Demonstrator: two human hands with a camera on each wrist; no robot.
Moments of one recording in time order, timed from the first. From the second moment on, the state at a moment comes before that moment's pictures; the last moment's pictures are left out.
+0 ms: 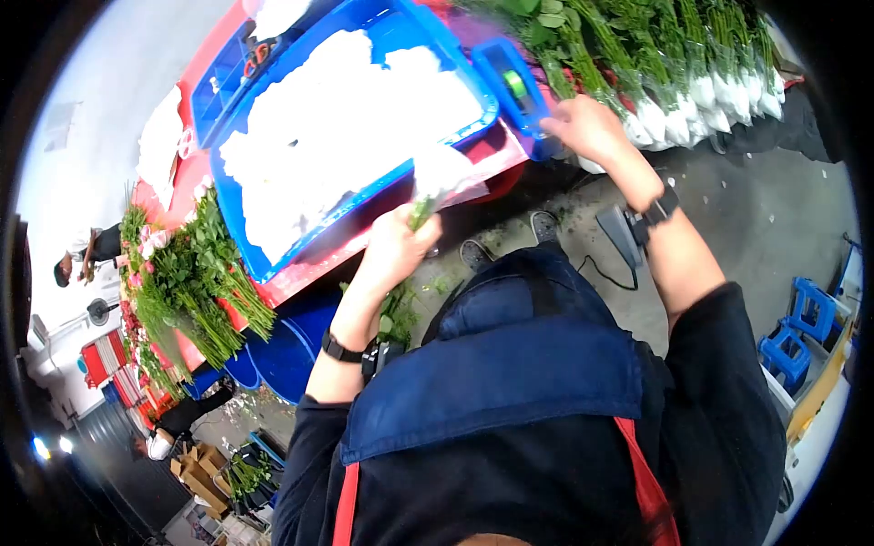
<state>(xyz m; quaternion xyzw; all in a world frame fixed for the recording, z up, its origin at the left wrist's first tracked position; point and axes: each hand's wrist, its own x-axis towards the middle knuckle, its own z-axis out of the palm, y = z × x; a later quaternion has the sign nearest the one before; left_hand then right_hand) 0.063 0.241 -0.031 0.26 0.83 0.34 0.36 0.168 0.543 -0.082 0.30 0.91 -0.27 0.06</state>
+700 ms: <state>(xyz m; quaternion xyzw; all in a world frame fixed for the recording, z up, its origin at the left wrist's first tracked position) 0.143 0.380 -0.005 0.36 0.73 0.28 0.52 0.213 0.549 -0.065 0.00 0.87 -0.42 -0.24</state>
